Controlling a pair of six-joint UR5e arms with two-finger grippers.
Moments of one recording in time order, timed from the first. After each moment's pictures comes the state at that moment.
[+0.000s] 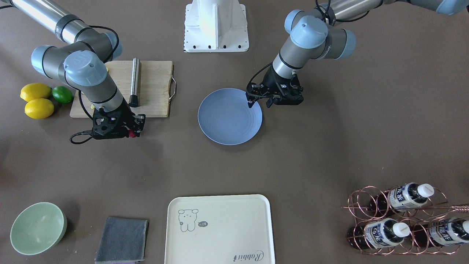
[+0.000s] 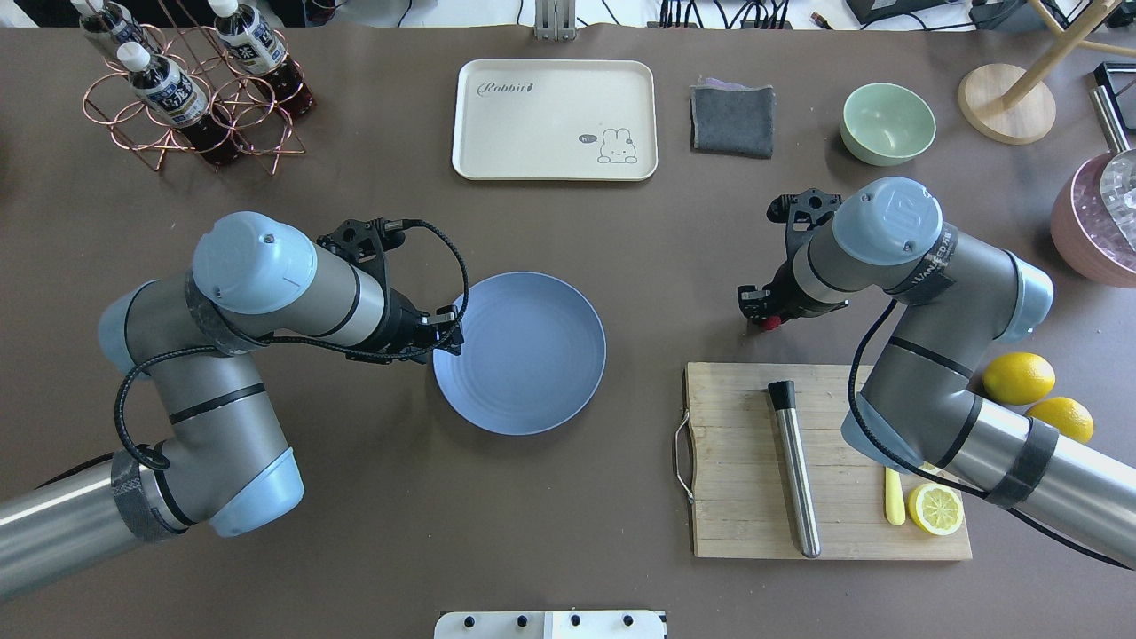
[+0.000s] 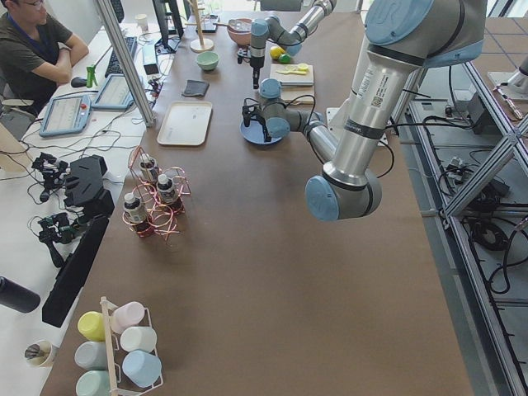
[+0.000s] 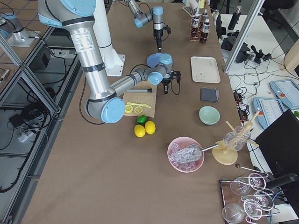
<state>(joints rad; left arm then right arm) -0.56 -2.02 -1.74 -2.01 -1.96 -1.45 0.69 -1.21 1.65 -1.26 1.97 1.07</state>
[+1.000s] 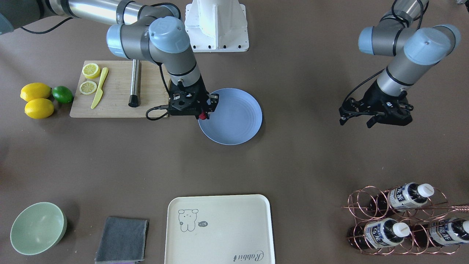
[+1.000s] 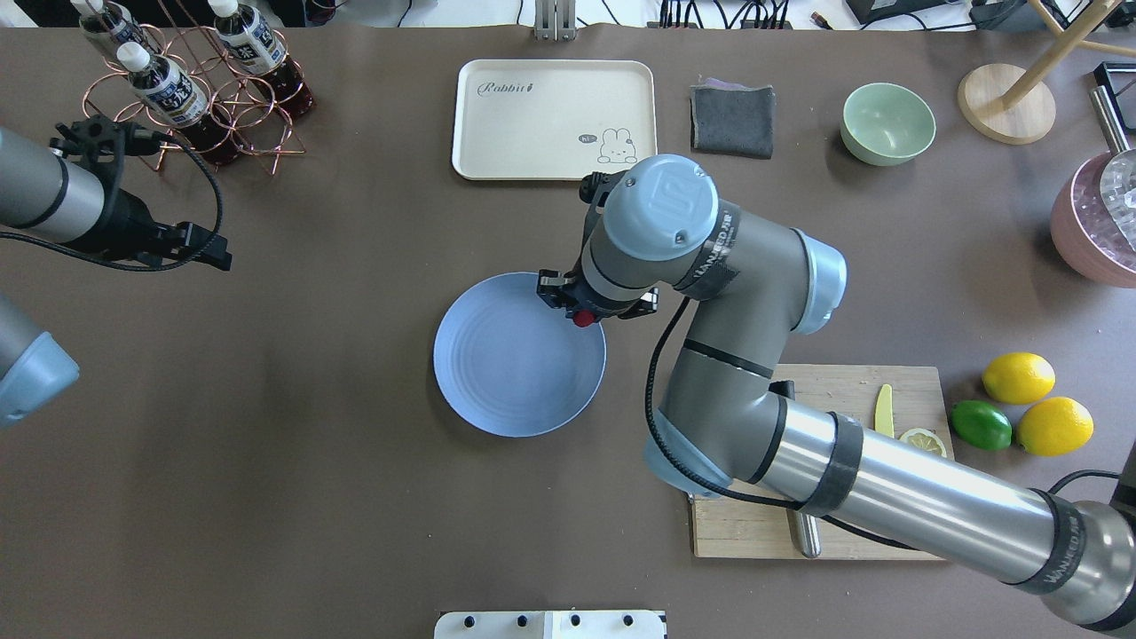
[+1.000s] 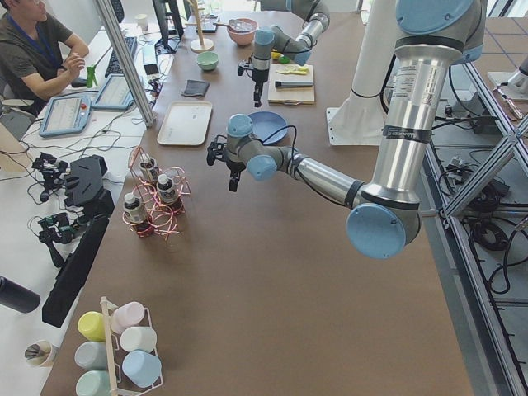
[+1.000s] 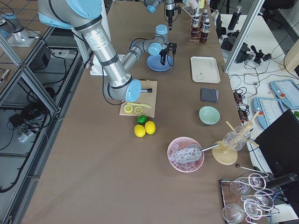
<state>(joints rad) -0.96 -1.72 -1.74 -2.01 -2.15 -0.82 0.51 -0.82 1.58 -1.42 1.85 1.38</state>
